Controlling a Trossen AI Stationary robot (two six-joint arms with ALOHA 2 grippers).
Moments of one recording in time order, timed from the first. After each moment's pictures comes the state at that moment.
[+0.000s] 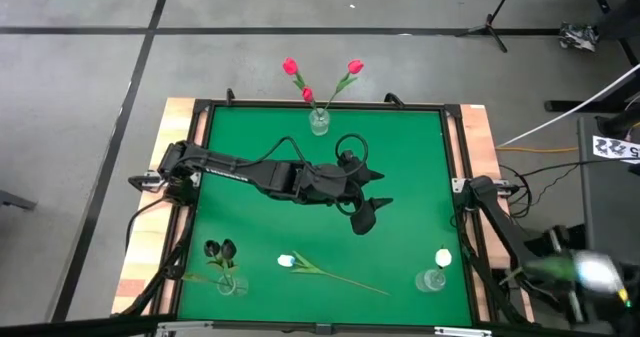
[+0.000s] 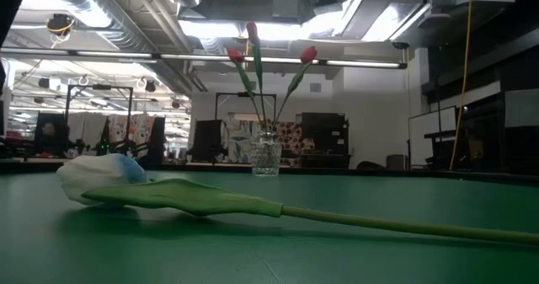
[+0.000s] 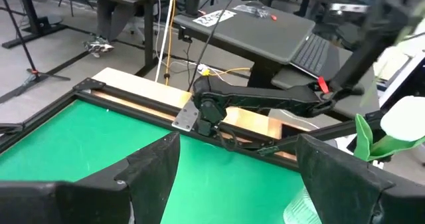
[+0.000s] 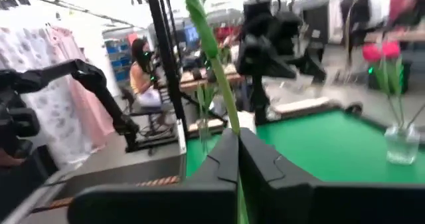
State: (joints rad) left arm -0.19 1.93 1.88 -0.25 -0.38 -0.32; right arm -1.16 0.01 1.70 -1.57 -1.08 0.28
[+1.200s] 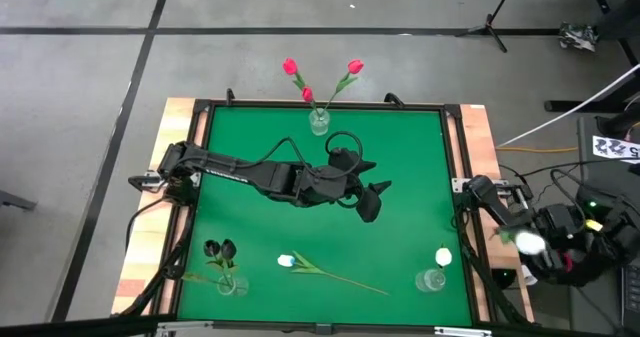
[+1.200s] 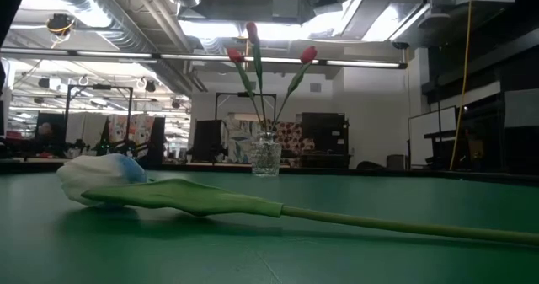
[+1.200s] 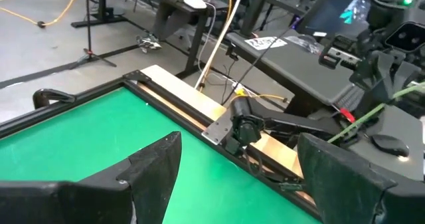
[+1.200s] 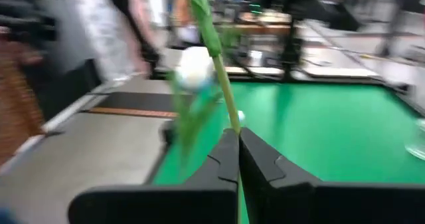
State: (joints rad) left arm -0.20 1.93 1.88 -0.25 -0.60 -0.53; right arm -0.95 0.01 1.23 -1.54 -1.14 -0.28
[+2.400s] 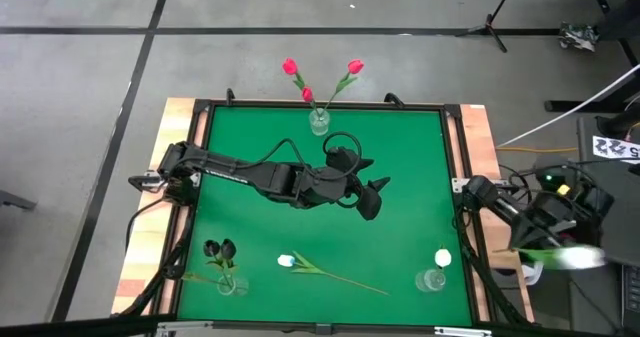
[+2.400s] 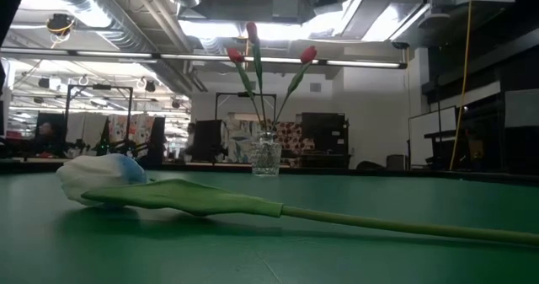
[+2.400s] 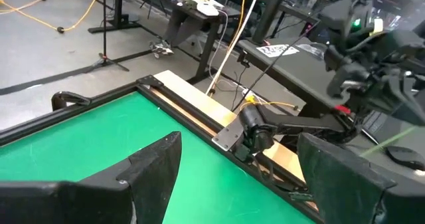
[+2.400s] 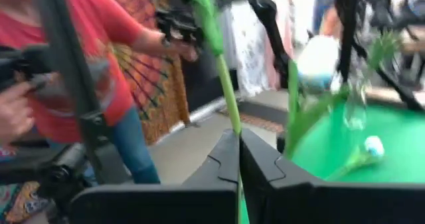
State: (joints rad) left arm -0.20 1.93 1.88 -0.26 -0.67 -0.55; right arm -0.73 0.00 0.95 -1.57 -1.56 -0.56
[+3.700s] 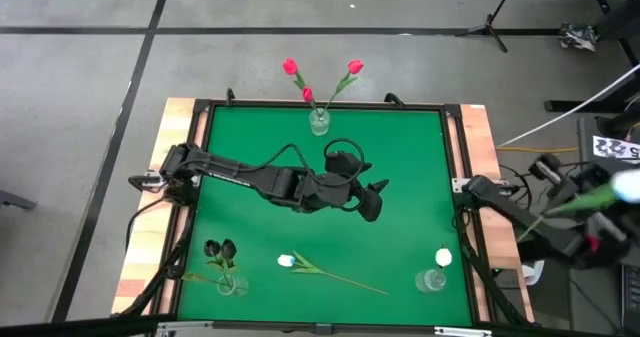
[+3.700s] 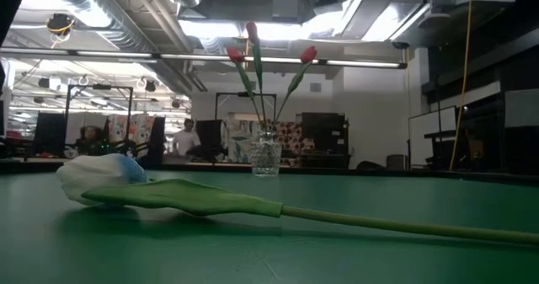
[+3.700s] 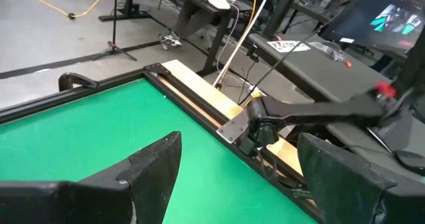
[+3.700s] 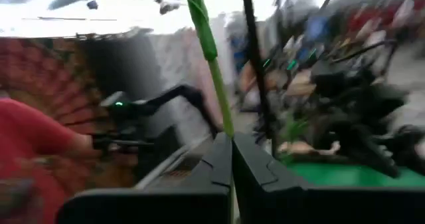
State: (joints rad) left arm -0.21 1.95 1.87 -0.28 -0.70 -0.63; right arm -0.83 0.32 1.40 -0.64 -1.30 0.62
